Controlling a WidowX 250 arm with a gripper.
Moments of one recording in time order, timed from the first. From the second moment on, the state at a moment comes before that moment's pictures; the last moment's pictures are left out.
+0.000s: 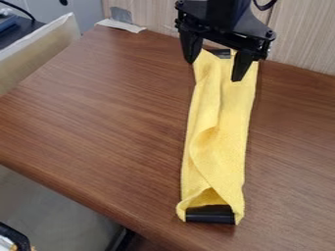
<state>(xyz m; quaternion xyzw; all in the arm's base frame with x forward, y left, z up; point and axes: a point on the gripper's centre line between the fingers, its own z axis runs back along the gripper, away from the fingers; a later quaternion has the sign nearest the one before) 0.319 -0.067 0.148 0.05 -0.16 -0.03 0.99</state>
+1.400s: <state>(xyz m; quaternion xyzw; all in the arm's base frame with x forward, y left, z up) 0.216 -0.070 0.090 -0.01 -0.07 -0.01 1.00</state>
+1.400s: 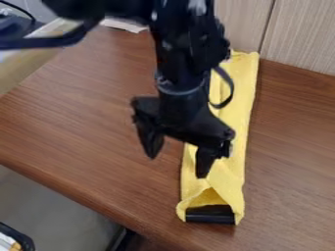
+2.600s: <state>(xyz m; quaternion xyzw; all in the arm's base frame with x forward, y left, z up) 0.200 -0.093 0.050 0.03 -0.04 -0.07 1.00</state>
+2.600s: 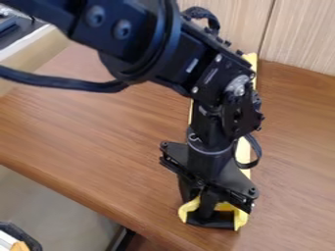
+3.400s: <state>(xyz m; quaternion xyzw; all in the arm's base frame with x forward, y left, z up) 0.237 -0.084 0.111 -0.03 -0.08 -0.03 1.00</state>
